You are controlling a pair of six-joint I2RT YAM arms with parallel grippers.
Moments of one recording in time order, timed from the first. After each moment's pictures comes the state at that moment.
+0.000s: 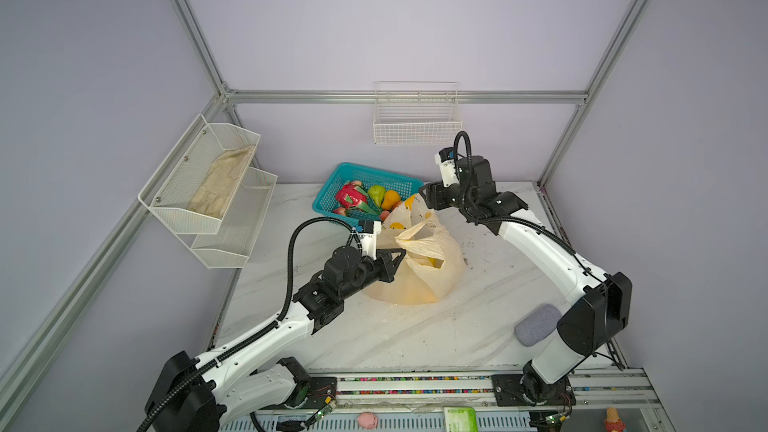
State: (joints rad) left arm -0.70 1.06 0.69 0.17 0.13 -0.72; right arm 0.52 1.62 1.62 -0.45 -0.07 0.17
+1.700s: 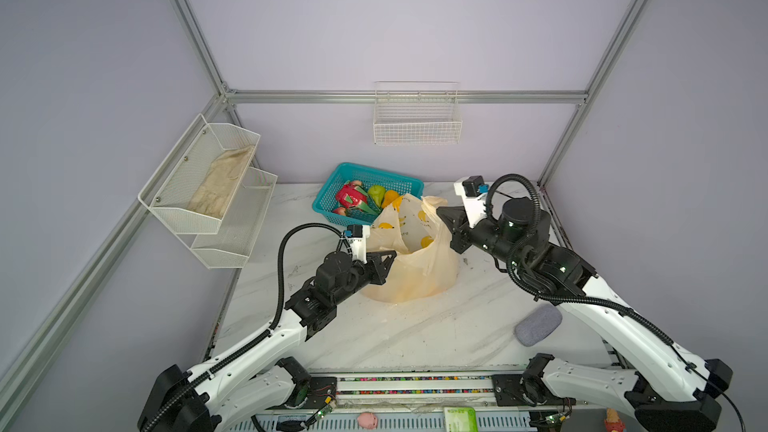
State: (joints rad) left arm -0.67 0.96 0.63 0.12 0.09 -0.69; right arm 0.73 1.07 1.25 -0.33 0.00 0.12
